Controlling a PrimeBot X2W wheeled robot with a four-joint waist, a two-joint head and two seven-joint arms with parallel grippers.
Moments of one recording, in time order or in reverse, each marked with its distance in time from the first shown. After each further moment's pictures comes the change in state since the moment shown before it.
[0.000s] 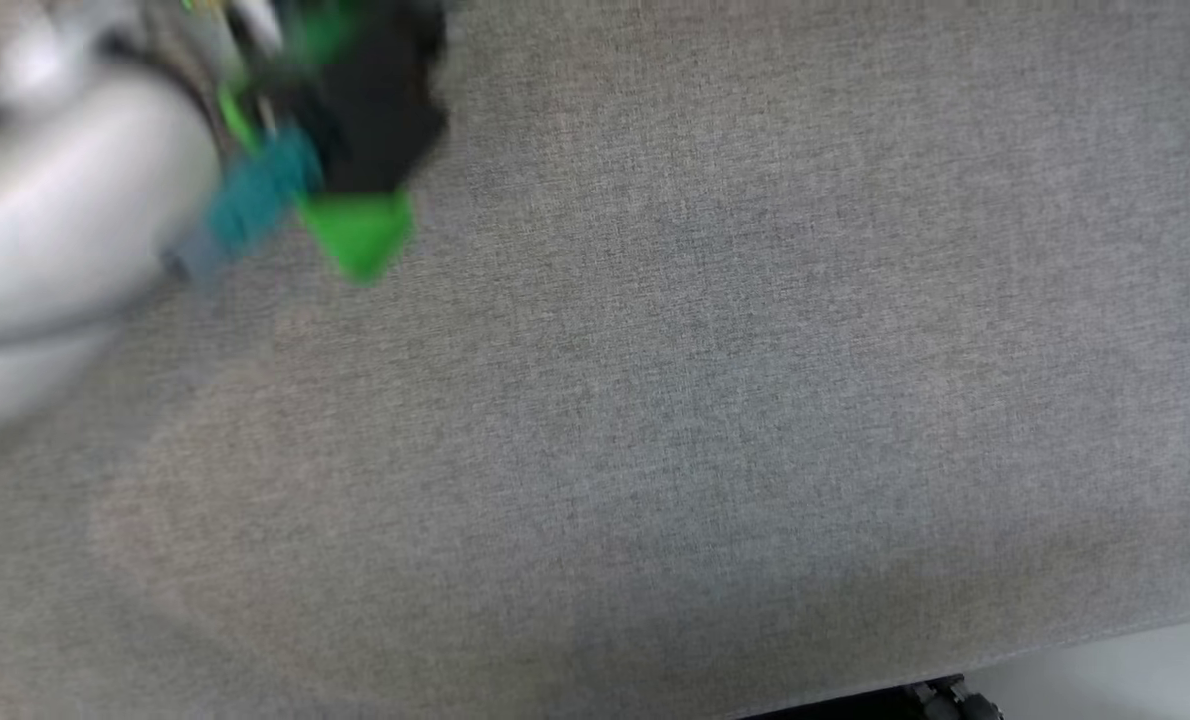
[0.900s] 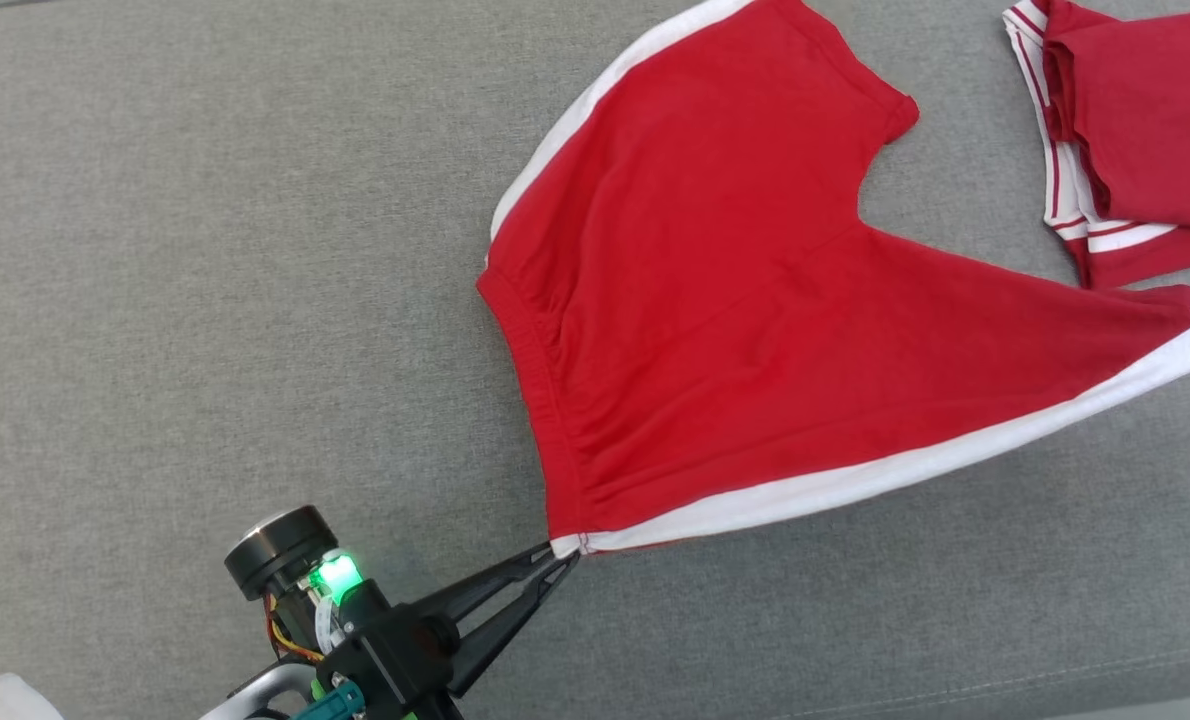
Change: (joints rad) left arm 0.859 0.191 -0.076 -0.448 -0.237 0.225 0.111; right arm 1.102 -0.077 -0.392 -0.441 0.300 0.000 0.334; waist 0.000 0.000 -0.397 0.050
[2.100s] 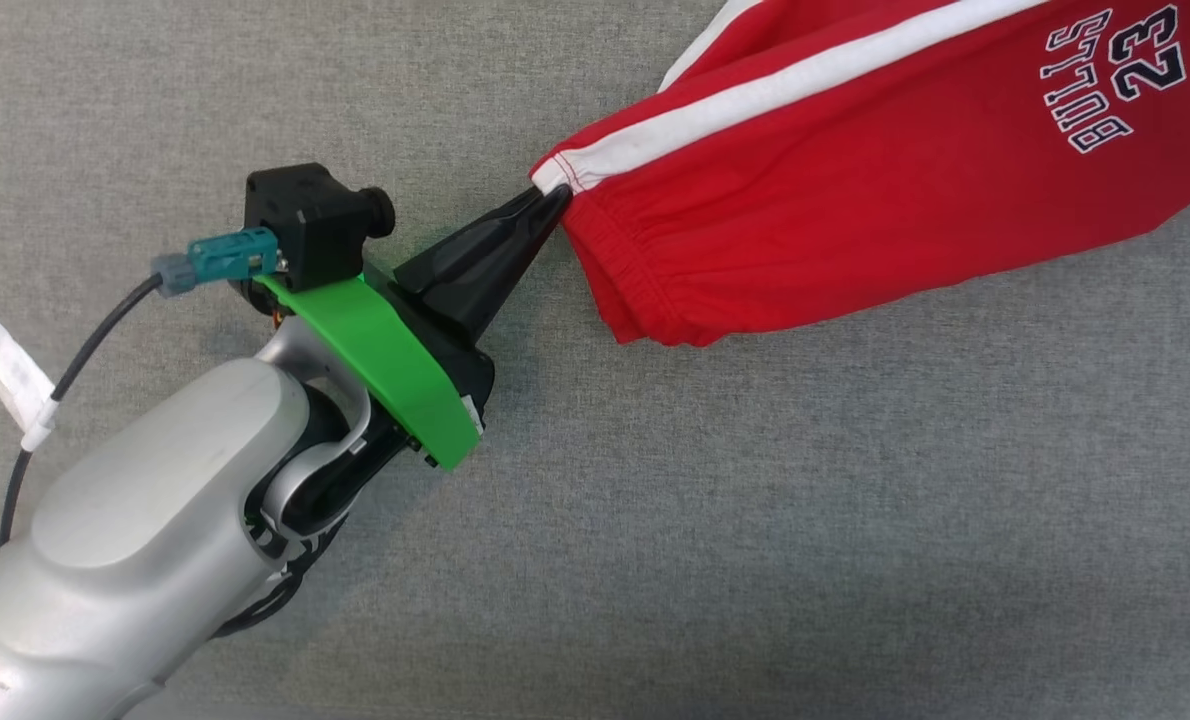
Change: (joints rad) left arm -0.294 -0.268 0.263 0.344 -0.519 -0.202 0.071; right arm -1.099 0.002 0.554 0.362 -0.068 0.000 0.244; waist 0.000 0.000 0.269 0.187
